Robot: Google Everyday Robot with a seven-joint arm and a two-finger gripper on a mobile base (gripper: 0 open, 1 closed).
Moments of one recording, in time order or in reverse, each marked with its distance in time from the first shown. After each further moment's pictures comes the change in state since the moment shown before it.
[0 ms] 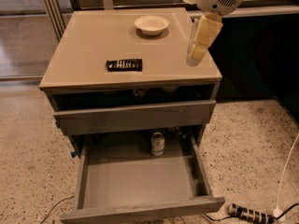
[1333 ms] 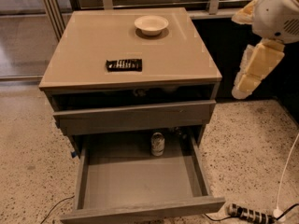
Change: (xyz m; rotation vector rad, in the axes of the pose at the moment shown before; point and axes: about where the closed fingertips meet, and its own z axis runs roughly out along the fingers) arm 0.074 0.086 -0.055 0.028 0.091 0.139
